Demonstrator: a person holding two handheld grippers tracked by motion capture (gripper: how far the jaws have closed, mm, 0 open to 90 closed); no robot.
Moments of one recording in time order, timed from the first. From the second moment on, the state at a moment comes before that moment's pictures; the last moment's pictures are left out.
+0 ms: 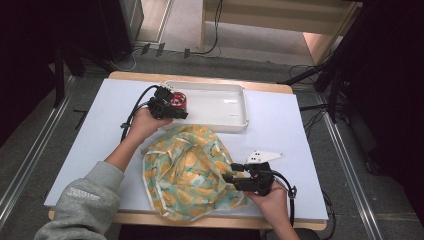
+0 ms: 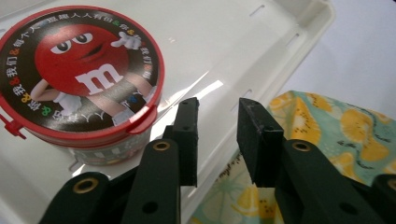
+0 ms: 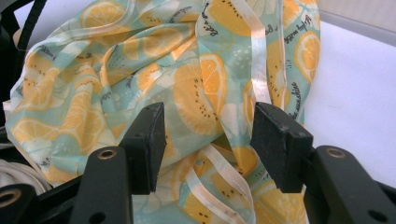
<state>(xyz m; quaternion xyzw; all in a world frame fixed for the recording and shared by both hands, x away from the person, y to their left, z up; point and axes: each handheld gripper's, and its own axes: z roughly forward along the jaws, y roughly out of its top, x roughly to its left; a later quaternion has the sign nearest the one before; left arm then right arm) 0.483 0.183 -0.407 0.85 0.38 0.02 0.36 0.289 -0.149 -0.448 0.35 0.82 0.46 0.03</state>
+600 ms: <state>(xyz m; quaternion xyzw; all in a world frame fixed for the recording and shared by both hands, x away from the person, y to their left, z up) 0.440 0.192 -0.397 0.85 0.36 -0.01 0.38 0.289 -0.148 -0.449 0.35 0.82 0.46 0.03</state>
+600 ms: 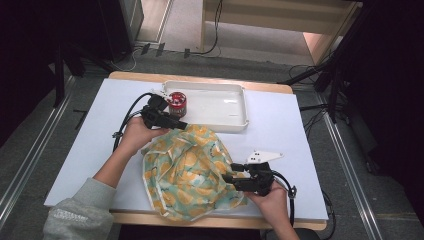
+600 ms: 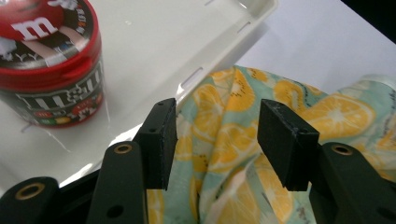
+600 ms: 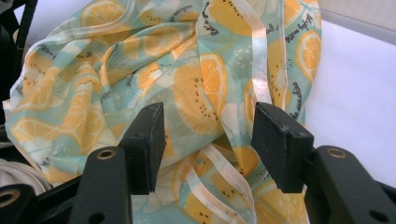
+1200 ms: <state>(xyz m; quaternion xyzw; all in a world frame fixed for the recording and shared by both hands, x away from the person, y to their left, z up) 0.387 0.206 -0.399 0.86 0.34 -0.01 0.39 0.289 -0.148 -0.449 0.34 0.82 0.45 0.03</state>
